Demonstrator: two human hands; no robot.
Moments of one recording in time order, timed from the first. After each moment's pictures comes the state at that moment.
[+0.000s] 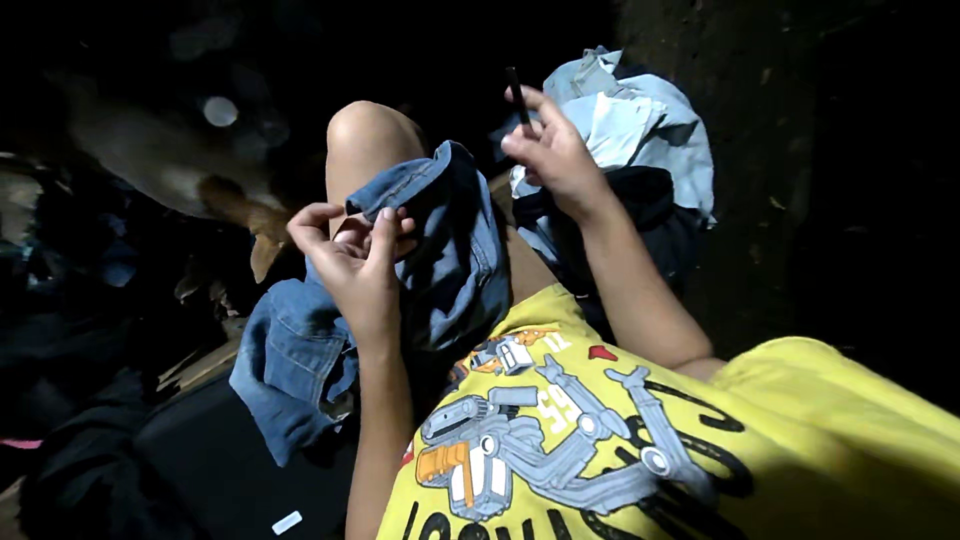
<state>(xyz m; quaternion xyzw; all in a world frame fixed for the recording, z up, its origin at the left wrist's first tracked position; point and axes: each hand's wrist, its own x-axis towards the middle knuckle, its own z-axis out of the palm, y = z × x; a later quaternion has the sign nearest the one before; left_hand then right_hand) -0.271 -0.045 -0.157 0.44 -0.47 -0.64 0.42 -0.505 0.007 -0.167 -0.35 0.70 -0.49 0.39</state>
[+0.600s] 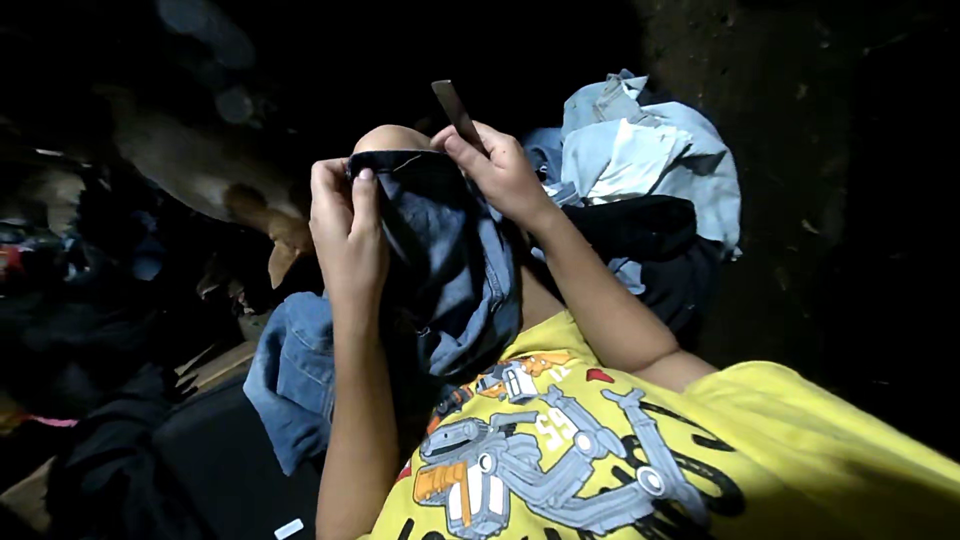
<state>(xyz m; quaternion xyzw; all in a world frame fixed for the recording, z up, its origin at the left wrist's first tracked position) -0.284 -0.107 -0.150 0.46 -0.64 -0.51 0.34 -0.466 -0.052 -0.182 -0.48 0.66 -0.47 0.33</state>
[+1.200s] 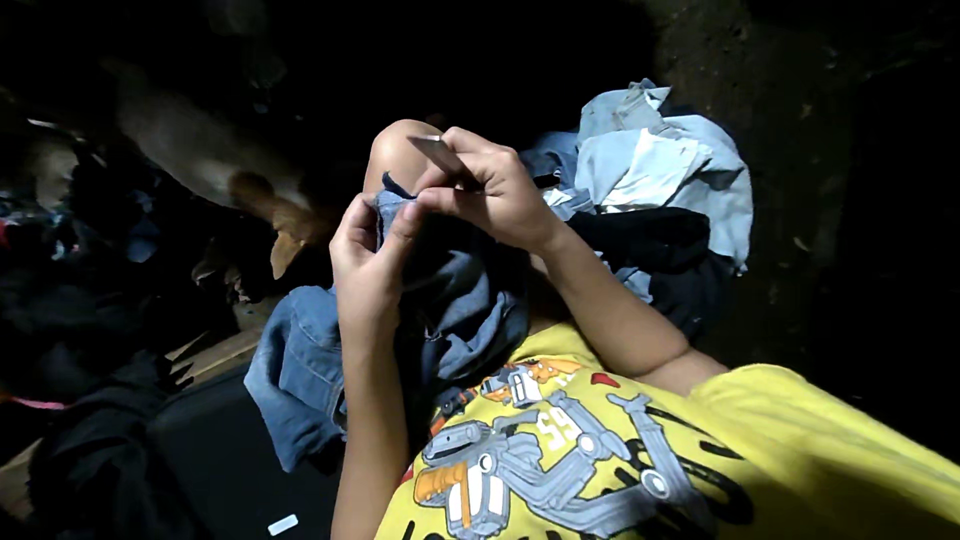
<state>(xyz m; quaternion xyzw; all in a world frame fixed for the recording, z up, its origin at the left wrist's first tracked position) -0.265 -0.082 -0.151 0.43 -0.52 -0.65 0.37 -0.436 -0.063 -0.160 -0.61 0.52 -0.50 0.32</state>
